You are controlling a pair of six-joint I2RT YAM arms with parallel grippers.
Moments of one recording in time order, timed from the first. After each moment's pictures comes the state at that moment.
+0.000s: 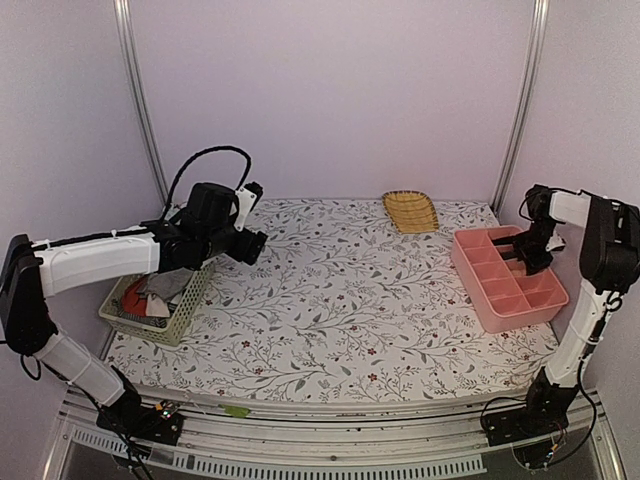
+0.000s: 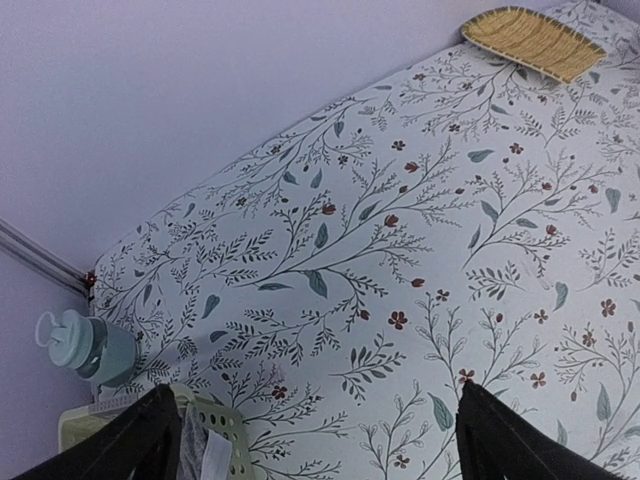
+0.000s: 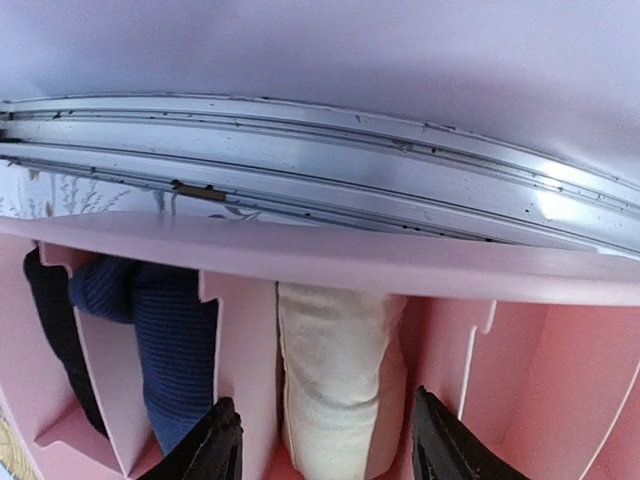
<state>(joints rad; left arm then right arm) -0.64 1.47 1.03 -0.12 -0.40 0.14 -0.21 1.91 1.43 -0.83 0.18 1.17</state>
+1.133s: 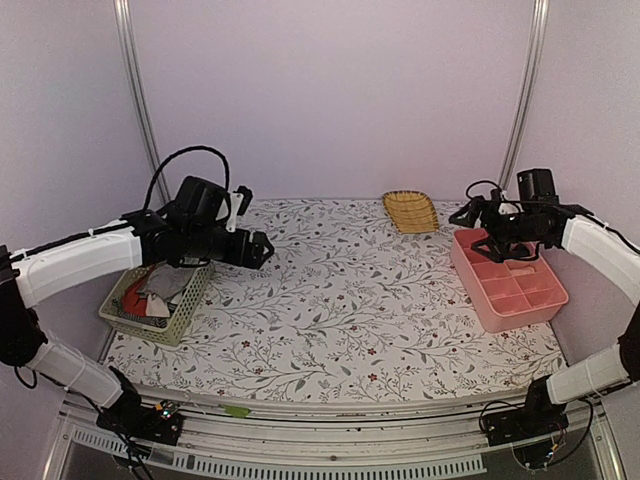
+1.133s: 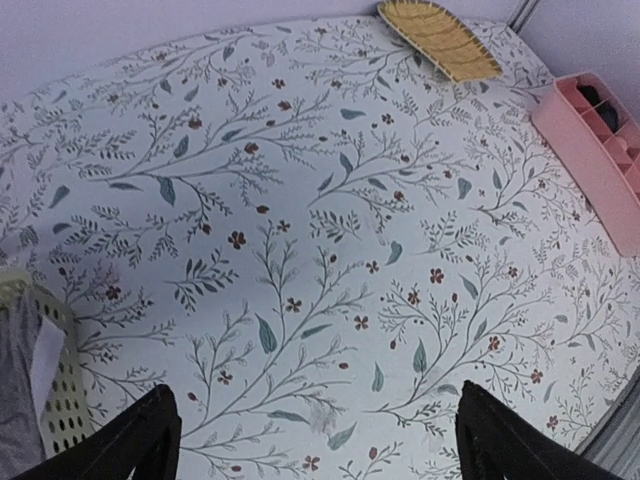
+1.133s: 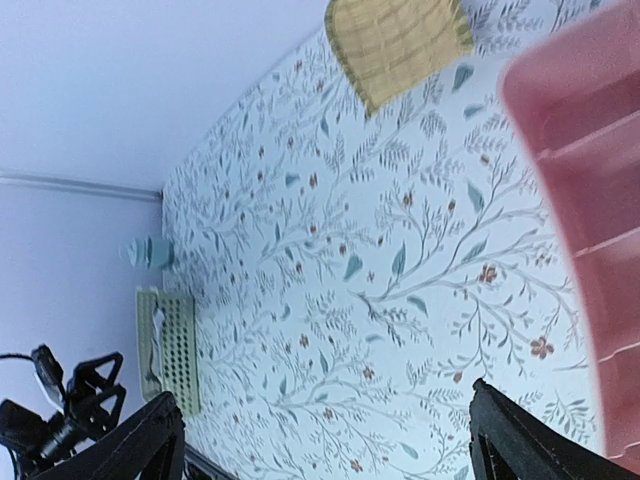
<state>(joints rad) -0.64 1.40 1.13 -0.40 -0.06 -0.26 0.08 1.31 1.10 -0.48 -0.49 0.71</state>
